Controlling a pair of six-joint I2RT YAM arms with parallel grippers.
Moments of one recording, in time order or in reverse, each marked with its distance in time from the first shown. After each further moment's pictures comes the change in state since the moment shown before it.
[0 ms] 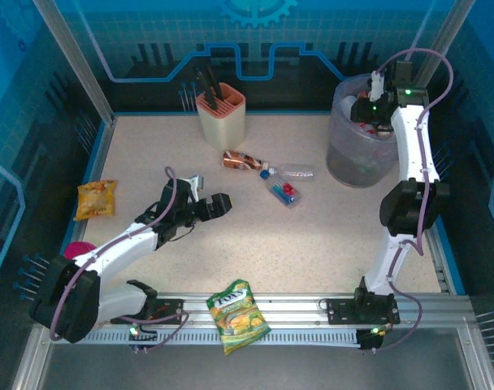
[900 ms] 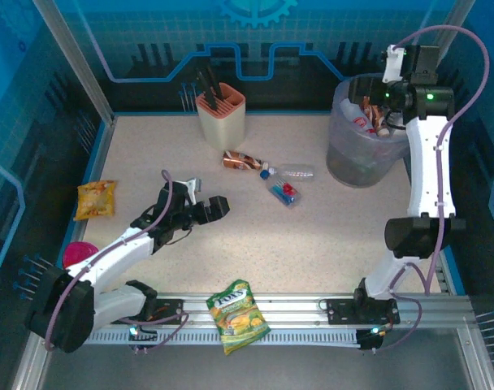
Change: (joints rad) left arm 0.000 -0.068 -0.020 -0.053 0.000 0.002; right arm 0.055 -0.249 0.050 0.022 0.006 0.023
